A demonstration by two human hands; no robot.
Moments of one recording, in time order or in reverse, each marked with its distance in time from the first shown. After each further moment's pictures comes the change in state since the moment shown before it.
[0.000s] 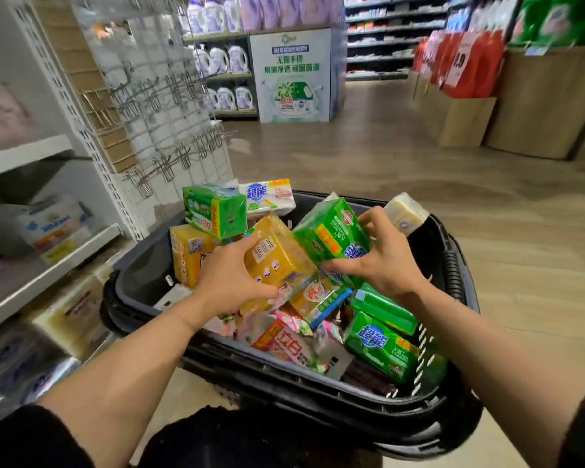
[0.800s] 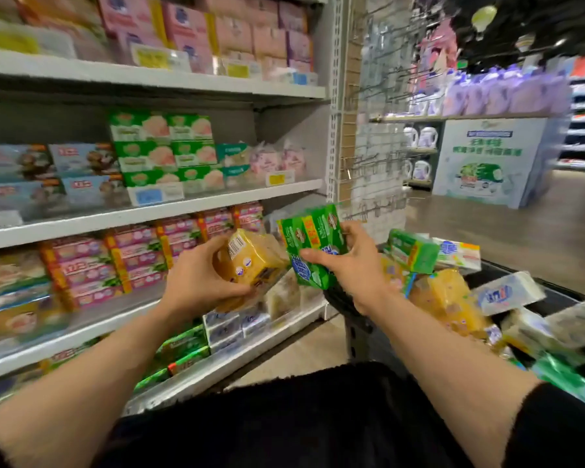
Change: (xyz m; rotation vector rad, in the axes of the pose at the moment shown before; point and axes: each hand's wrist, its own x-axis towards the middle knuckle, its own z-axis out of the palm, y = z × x) left_hand -0.294 -0.059 -0.218 0.155 0.640 -0.375; right_hand -0.101 -0.251 0.157 0.659 -0.441 -0.144
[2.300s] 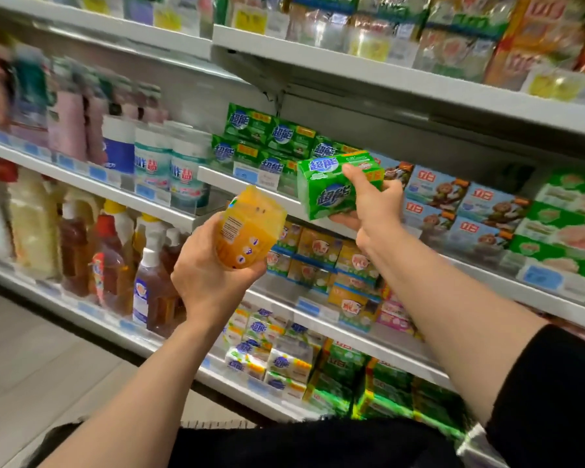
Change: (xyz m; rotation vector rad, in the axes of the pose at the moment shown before) left_hand -0.188 -0.233 -0.256 0.427 1.246 -0.507; right_hand -0.053 -0.152 0.524 0.467 -0.693 0.154
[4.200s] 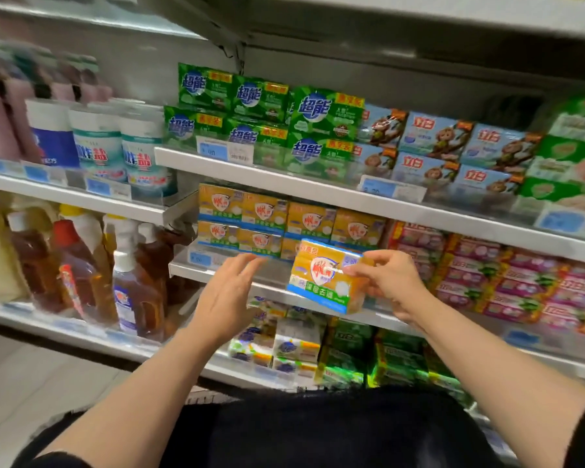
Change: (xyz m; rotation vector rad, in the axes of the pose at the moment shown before) left_hand -0.013 -0.087 0.071 0.330 -0.774 0.483; right_hand -0.010 0.119 -0.102 -0.414 -0.085 0.278
